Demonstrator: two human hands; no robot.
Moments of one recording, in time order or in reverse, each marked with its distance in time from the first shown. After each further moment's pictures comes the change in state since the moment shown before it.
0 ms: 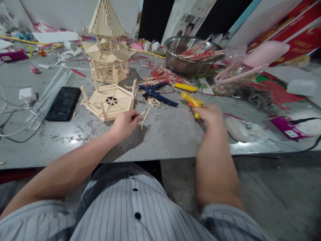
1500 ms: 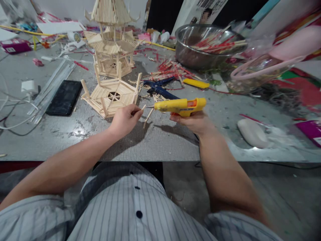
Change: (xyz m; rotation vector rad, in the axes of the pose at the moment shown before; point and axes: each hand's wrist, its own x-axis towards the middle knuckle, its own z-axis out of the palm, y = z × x) left_hand 0.001 -0.003 0.001 0.011 0.086 -0.061; right_hand -0.064 -0.076 0.024 0.698 -0.349 -0.097
